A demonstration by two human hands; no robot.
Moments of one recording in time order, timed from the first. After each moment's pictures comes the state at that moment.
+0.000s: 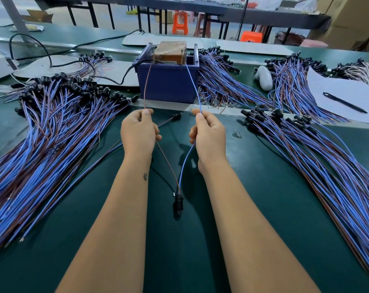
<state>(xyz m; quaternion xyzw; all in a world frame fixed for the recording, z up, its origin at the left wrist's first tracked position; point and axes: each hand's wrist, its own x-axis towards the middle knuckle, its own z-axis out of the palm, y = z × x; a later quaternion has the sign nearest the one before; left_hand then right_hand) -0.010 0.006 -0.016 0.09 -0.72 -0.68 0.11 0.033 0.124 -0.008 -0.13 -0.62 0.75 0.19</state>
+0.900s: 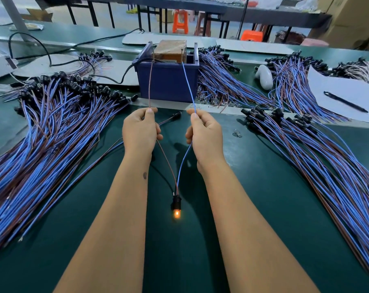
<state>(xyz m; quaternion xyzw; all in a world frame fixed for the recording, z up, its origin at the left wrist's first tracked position) -0.007 0.008 -0.011 0.07 -0.73 -0.67 0.10 0.031 0.123 -0.011 -0.11 -0.68 0.70 0.18</state>
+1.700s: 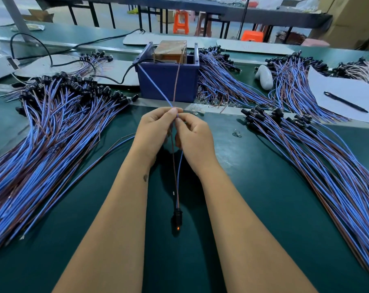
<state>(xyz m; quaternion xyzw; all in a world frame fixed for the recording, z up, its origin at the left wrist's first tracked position) 0.008 0.020 0.000 -0.06 -0.67 -0.74 -0.01 0.029 0.111 -0.016 -0.01 -0.76 0.63 0.19</state>
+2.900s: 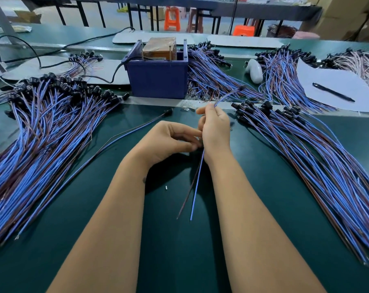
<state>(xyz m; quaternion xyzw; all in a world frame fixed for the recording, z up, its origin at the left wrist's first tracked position) 0.020 0.024 -0.010 -0.29 -0.73 -0.60 -0.16 0.032 0.152 -0.006 -0.15 -0.63 0.72 0.23</state>
